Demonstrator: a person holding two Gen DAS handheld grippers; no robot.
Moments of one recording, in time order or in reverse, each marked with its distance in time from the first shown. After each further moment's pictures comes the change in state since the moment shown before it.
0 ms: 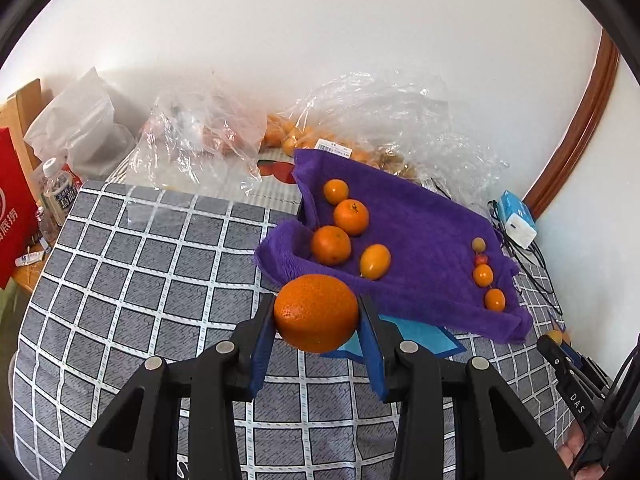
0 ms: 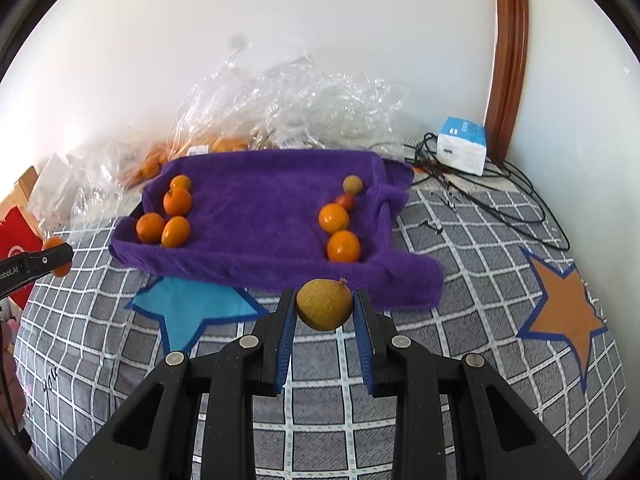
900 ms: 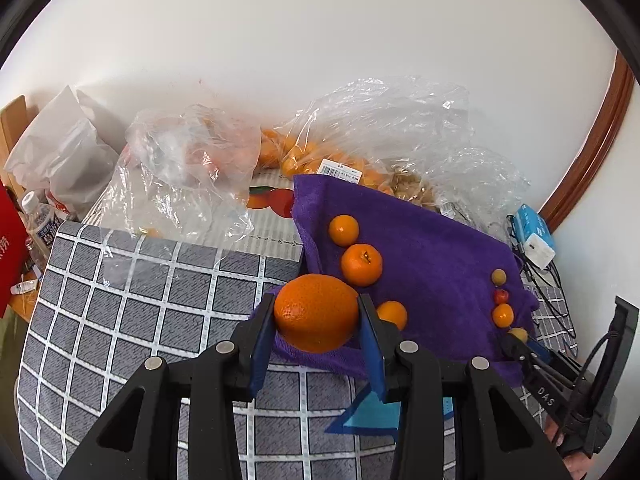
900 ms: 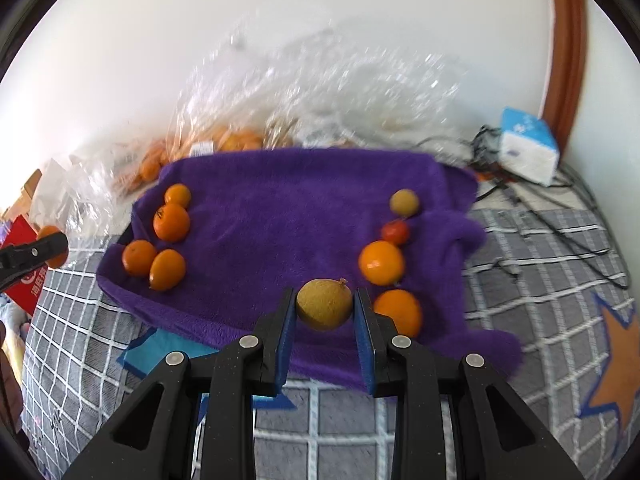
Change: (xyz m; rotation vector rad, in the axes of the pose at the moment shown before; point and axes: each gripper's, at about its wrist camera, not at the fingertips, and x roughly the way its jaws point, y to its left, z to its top) left arm 0.051 -0.003 0.054 0.028 0.029 0.031; right arm 0.097 0.014 0.049 -0.013 0.097 0.119
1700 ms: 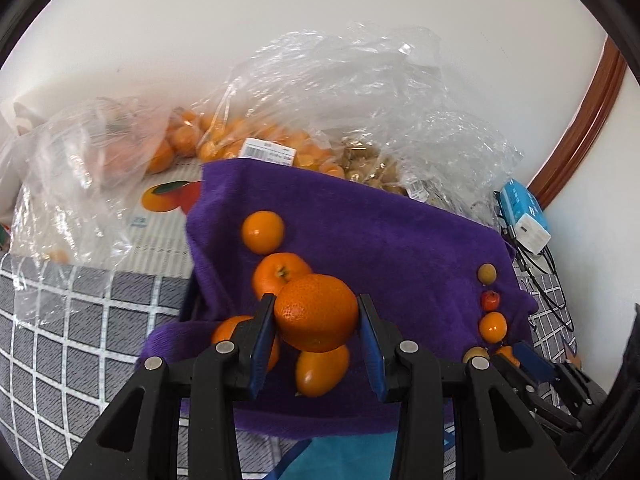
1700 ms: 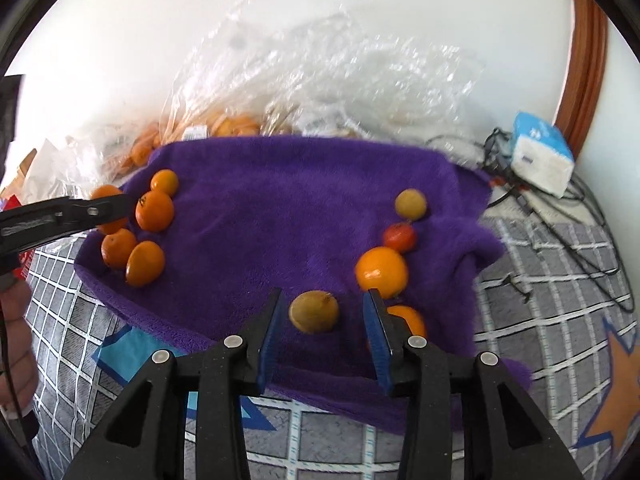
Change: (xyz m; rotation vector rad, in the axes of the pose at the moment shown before) left arm 0.072 -0.061 0.011 0.088 0.082 -0.079; right arm 0.010 -0.008 0.005 -0.060 -0.004 -0.025
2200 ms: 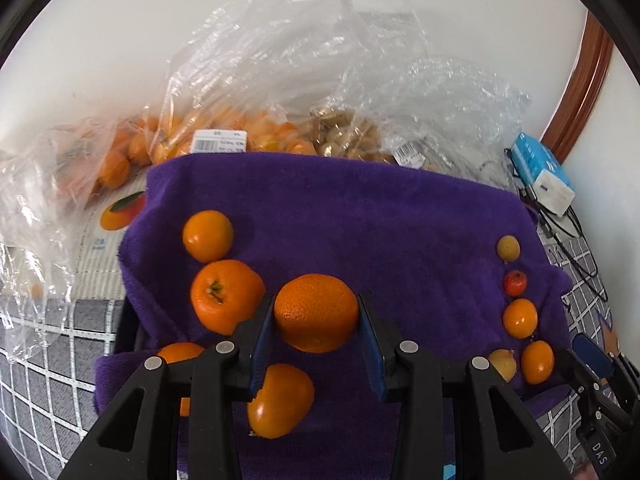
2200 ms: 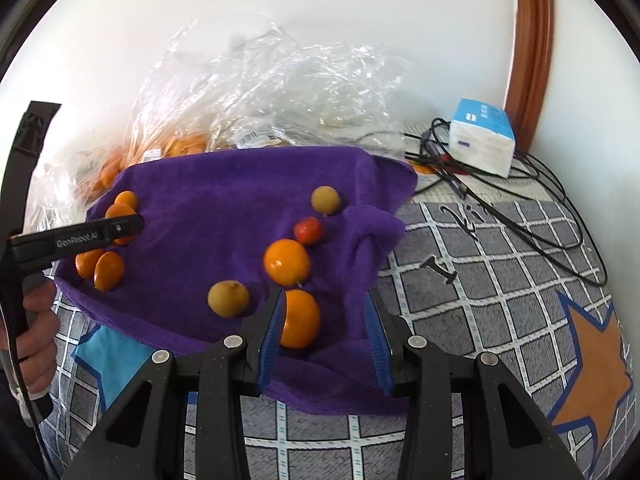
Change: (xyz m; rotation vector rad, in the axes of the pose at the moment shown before) left arm 0.048 -0.040 0.001 0.124 0.051 0.070; right arm -0.014 -0.052 -0.012 0.097 -0.018 -0.059
